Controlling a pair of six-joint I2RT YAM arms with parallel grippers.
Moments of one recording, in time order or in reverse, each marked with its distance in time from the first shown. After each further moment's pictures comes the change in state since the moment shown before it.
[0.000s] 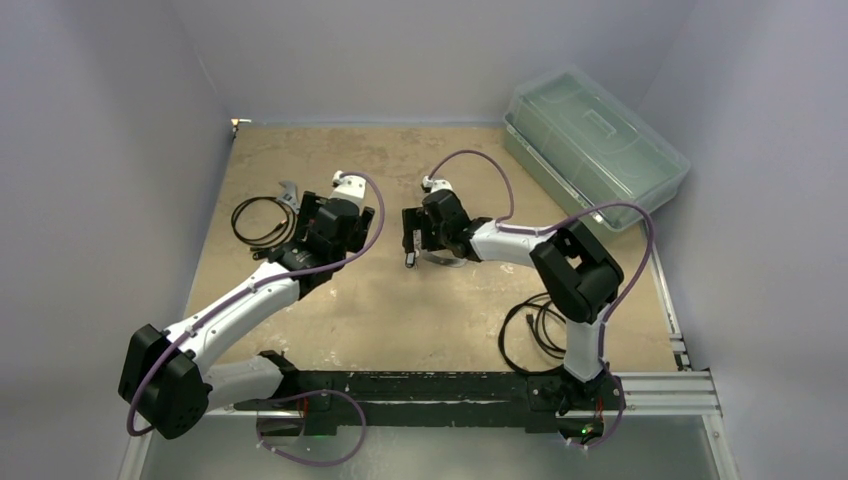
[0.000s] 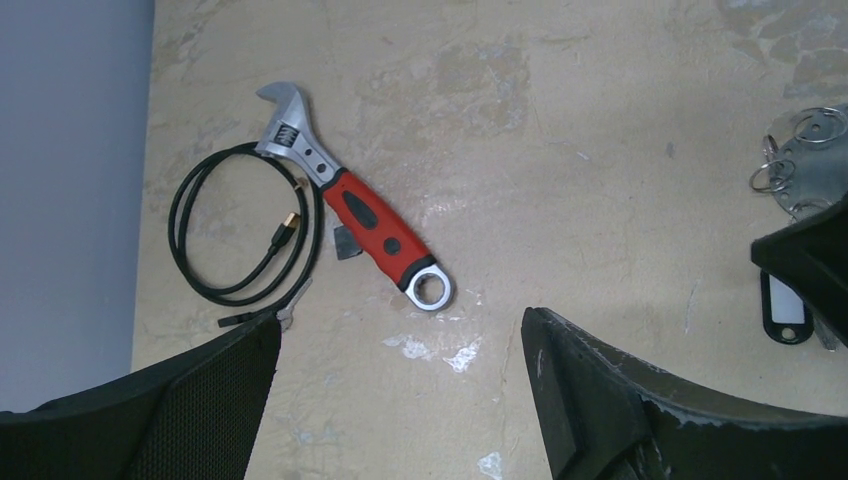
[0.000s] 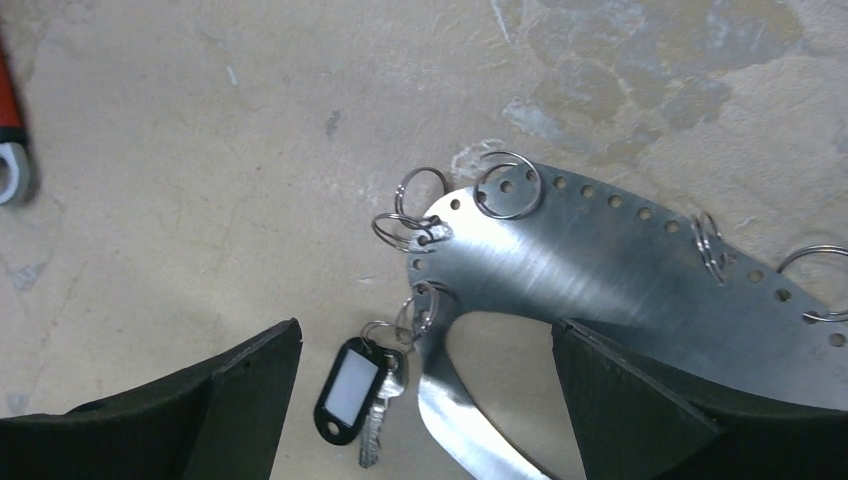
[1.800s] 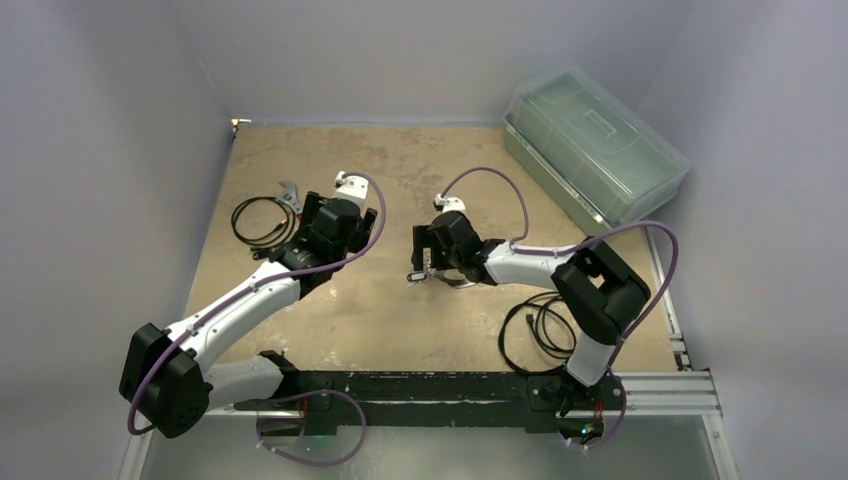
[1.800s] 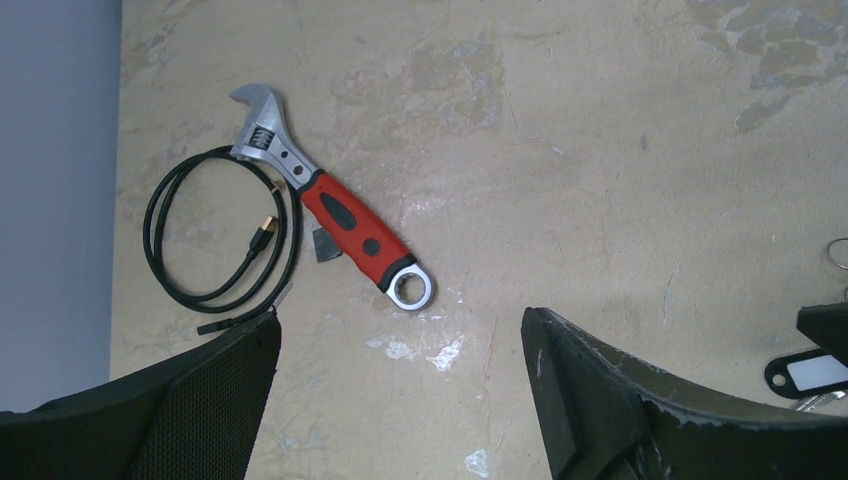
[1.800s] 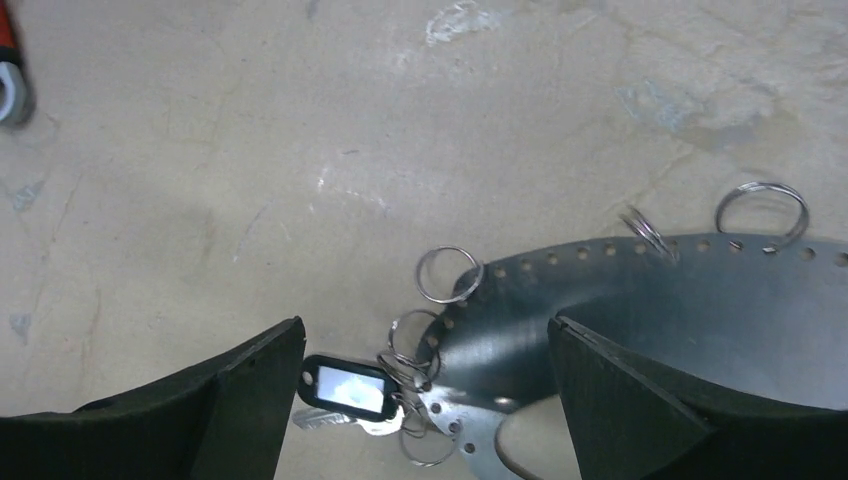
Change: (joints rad) left arm 0.000 0.002 0.000 0.000 0.031 -0.005; right arm 0.060 -0.185 -0.232 0.030 0.076 0.064
